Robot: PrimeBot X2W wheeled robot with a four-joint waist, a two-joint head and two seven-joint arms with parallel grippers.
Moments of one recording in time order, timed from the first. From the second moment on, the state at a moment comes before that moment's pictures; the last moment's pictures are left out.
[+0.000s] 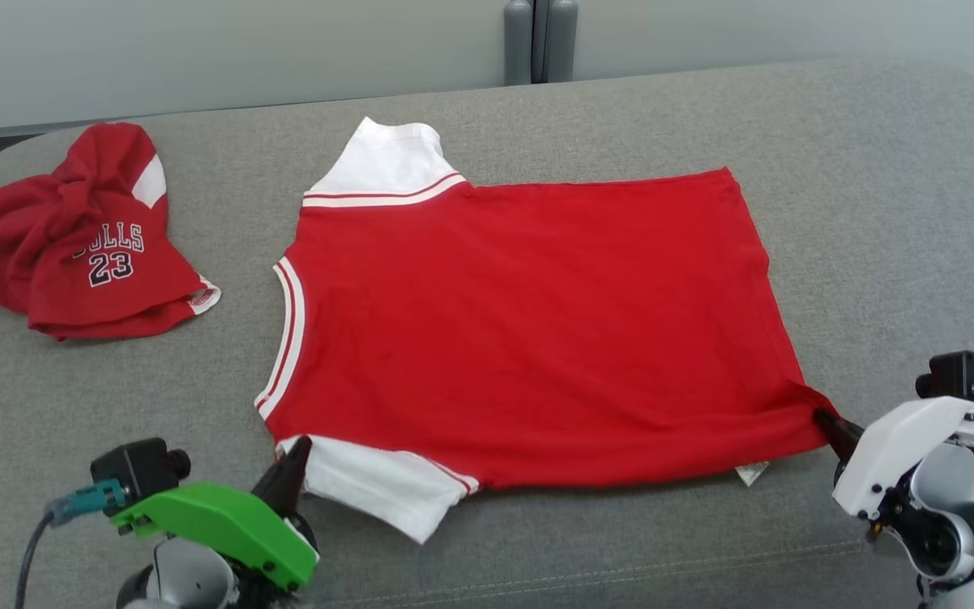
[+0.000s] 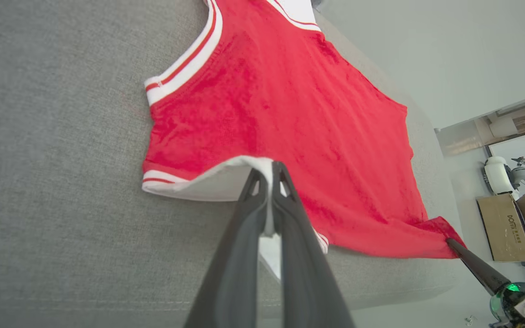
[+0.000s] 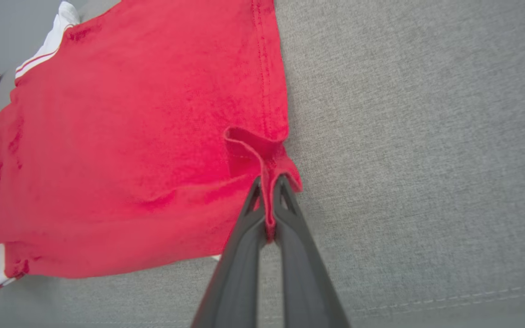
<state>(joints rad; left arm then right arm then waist) 0.01 0.30 -0.34 -0.14 -1.01 0.30 0.27 -0.13 -0.19 -0.09 0.21 0.54 0.13 0.51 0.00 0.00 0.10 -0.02</state>
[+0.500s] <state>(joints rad) -0.27 0.23 -0.32 0.05 -0.99 0.25 0.19 -0.33 -0.18 -0.10 0.30 0.50 0.13 0.63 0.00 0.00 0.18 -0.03</state>
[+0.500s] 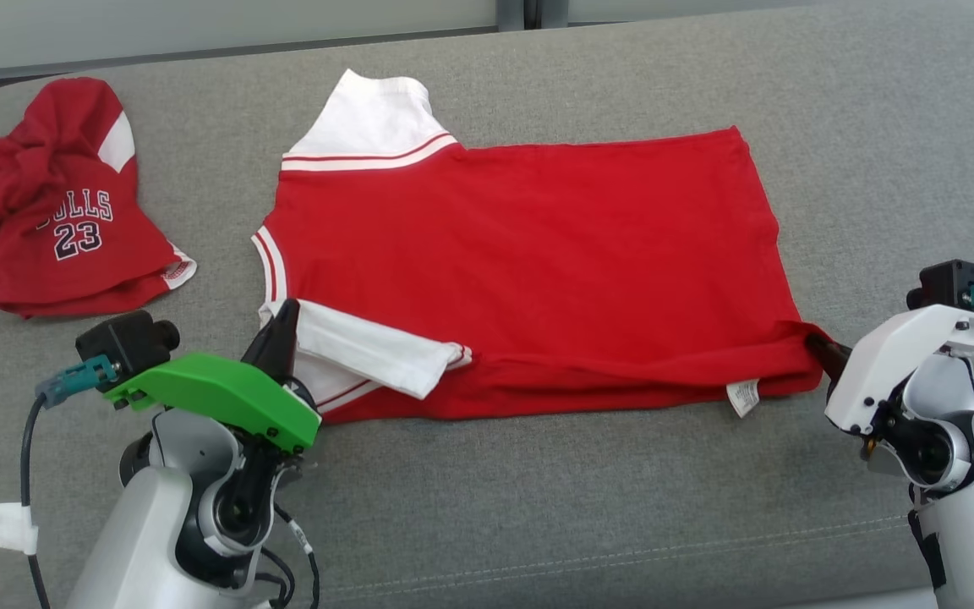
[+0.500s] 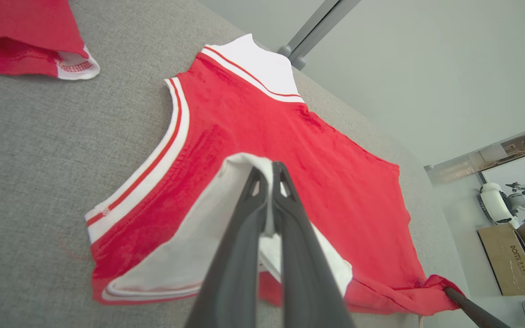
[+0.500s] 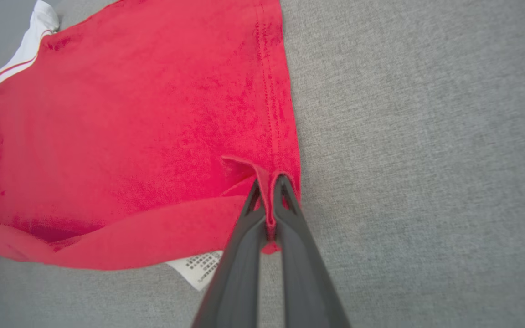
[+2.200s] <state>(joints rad) -0.40 0.22 -0.27 0.32 -0.94 0.14 -0.04 -0.61 -0.16 -0.20 0.52 0.48 0.13 0.27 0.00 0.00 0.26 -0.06</state>
